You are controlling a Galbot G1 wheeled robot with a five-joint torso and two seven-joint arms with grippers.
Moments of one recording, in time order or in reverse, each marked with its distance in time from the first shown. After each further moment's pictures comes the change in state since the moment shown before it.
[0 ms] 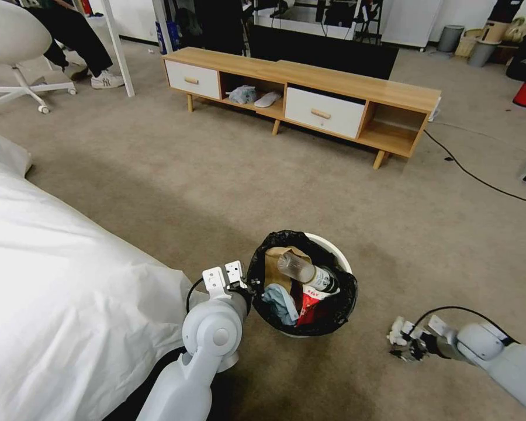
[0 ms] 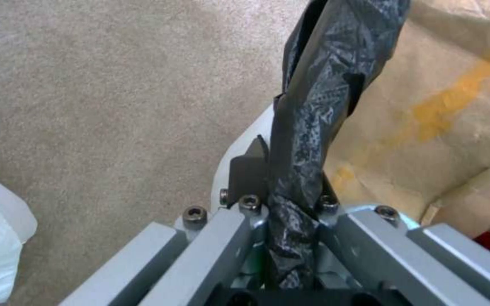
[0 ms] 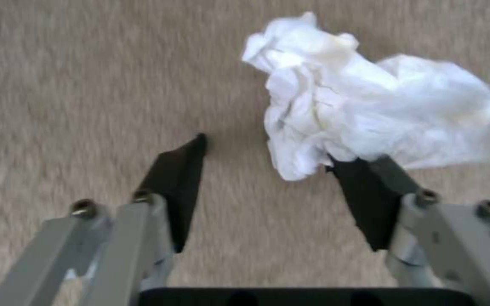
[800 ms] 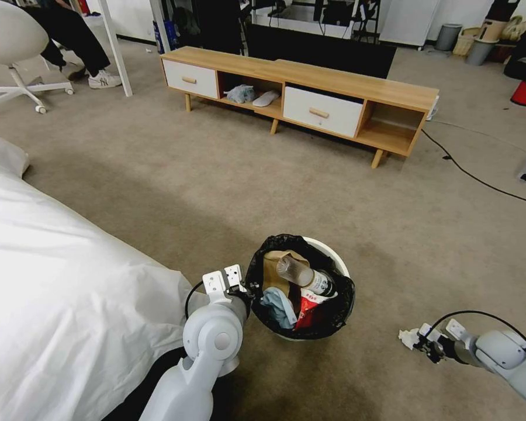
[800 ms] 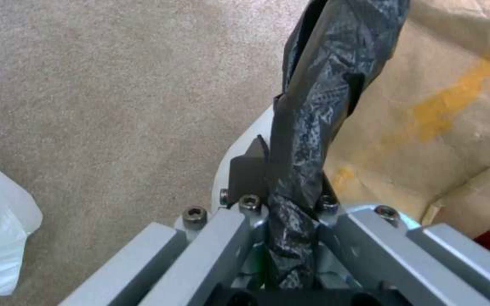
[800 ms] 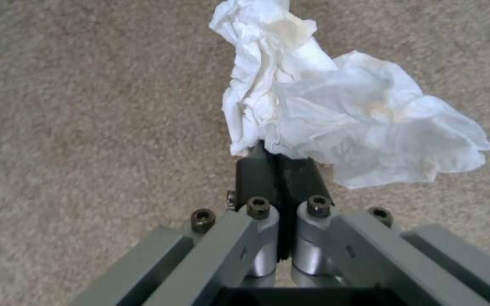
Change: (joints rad) left arm 0.022 -0.009 -0.005 0.000 0.031 0.000 0.008; right arm -0.033 -0.015 0.041 0.022 0.039 0.010 0.094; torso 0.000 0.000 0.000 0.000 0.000
